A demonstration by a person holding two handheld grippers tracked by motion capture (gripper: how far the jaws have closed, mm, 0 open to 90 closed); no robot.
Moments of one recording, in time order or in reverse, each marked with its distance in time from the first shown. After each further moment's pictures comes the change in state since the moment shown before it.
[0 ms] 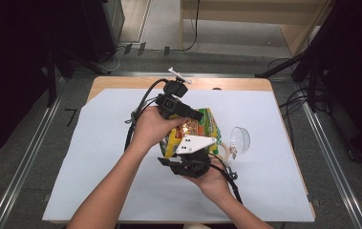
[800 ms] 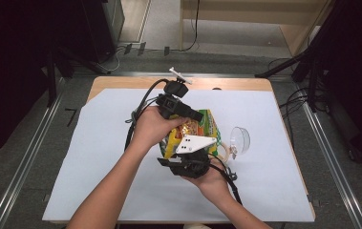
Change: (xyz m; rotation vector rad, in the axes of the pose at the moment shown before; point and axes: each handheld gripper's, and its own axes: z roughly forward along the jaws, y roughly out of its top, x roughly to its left) left arm -0.001 0.001 0.001 0.018 -0.004 -0.008; right arm 0.002 0.001 0.000 -0.003 0.010 0.028
